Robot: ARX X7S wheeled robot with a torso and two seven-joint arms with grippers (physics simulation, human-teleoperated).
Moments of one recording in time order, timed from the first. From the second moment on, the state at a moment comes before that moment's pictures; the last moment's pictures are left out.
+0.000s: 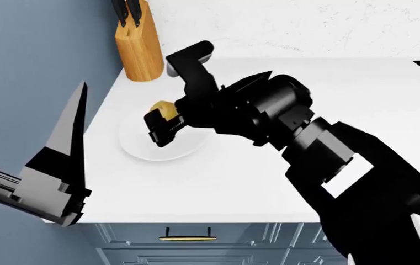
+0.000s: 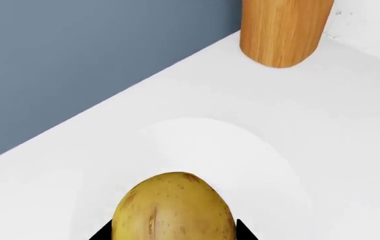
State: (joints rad) left arm -2.35 -1.54 2.20 1.05 -1.08 0.01 -0.78; right arm 1.51 0.01 -1.12 0.78 1.09 0.77 -0.11
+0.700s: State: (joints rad) left arm -2.34 -1.55 2.19 1.05 -1.07 0.01 -0.77; right arm 1.55 0.00 -1.34 0.82 1.28 0.67 -0.09
